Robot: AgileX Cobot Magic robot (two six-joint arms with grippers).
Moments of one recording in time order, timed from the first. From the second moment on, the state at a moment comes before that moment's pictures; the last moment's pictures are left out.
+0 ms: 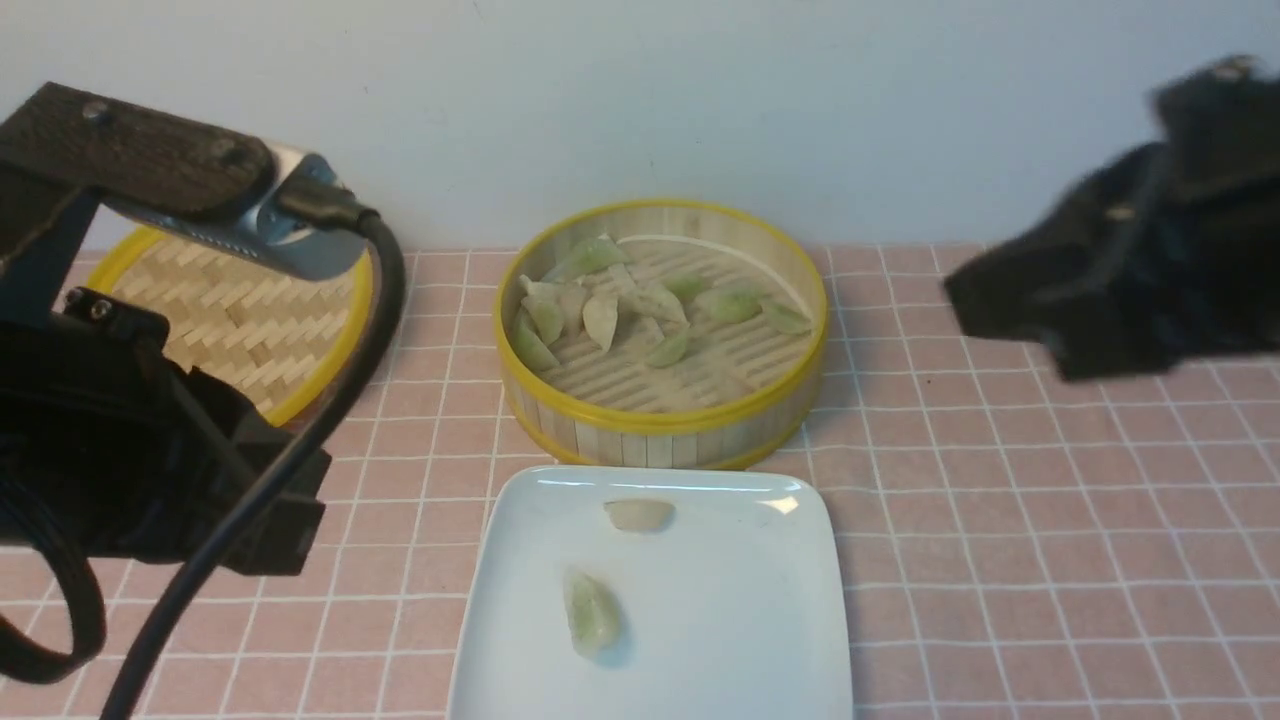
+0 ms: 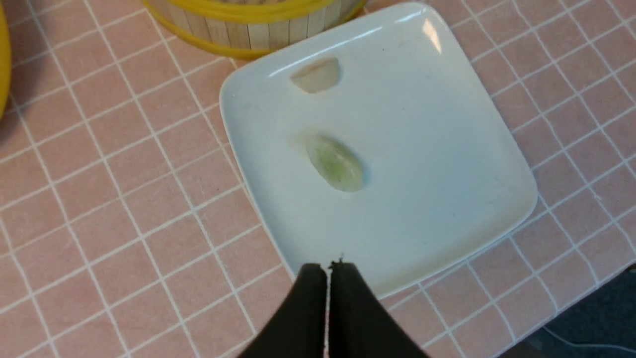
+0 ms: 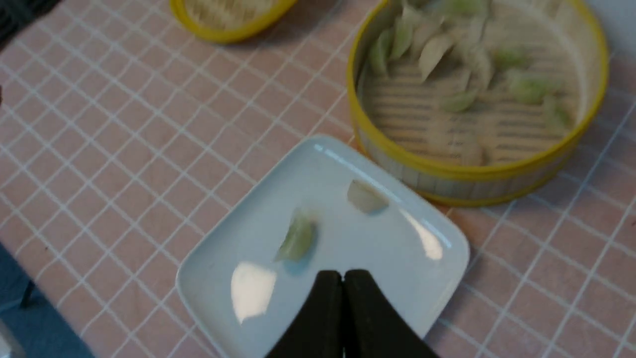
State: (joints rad) right arm 0.61 1.01 -1.19 0.15 0.98 0.01; left arm -0.52 0.98 -1.10 -0.10 1.06 -0.06
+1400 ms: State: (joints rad) right arm 0.61 -0.01 -0.35 -0.34 0.44 0.52; left arm -0.52 0.16 -0.45 -0.07 0.45 -0.02
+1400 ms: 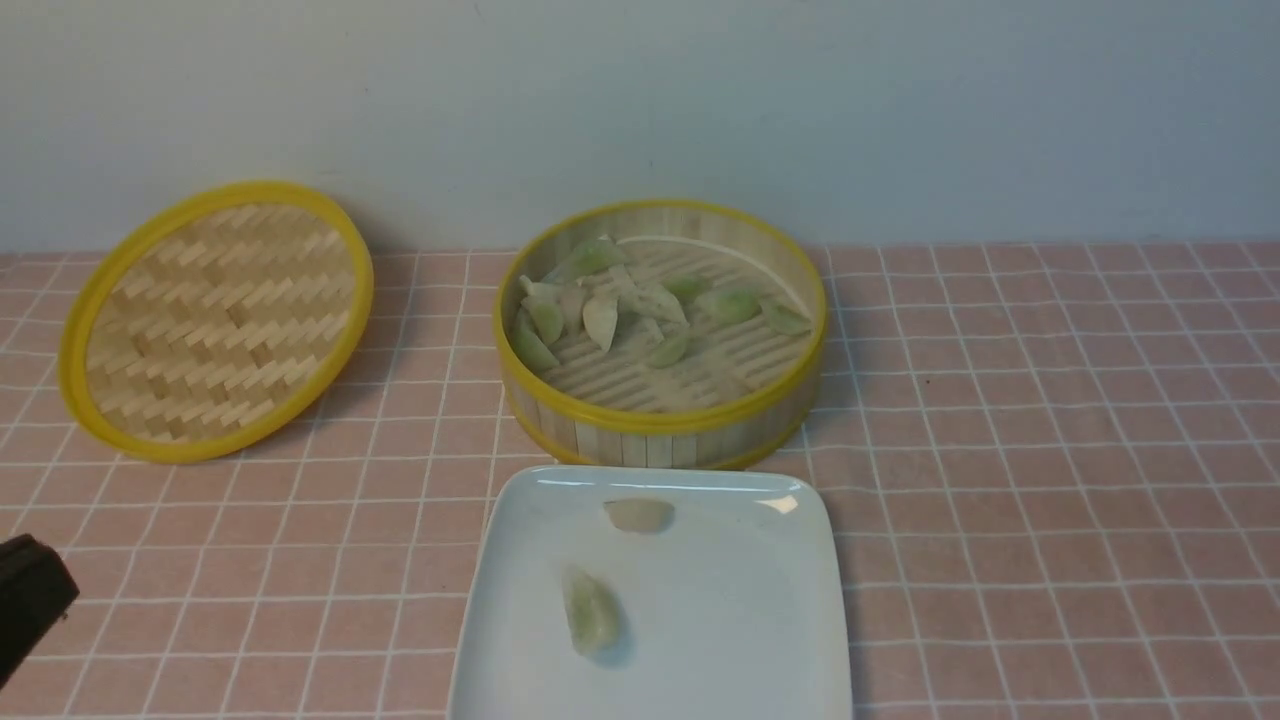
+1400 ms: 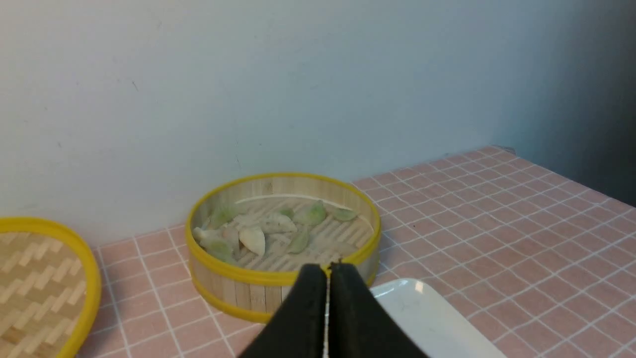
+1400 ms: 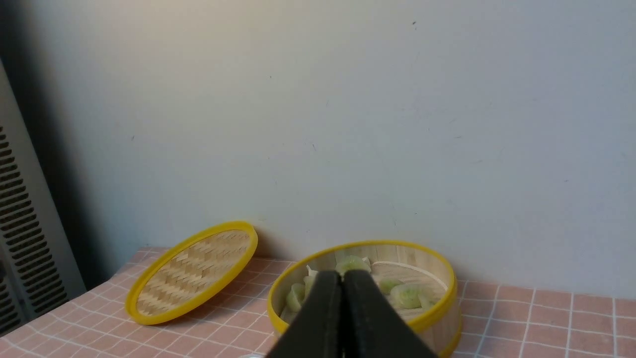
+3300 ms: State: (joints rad) right arm 0.61 -0.01 -0.35 -0.15 0.43 0.33; left arm -0.09 -0.01 0.03 -0.02 0.39 0.00
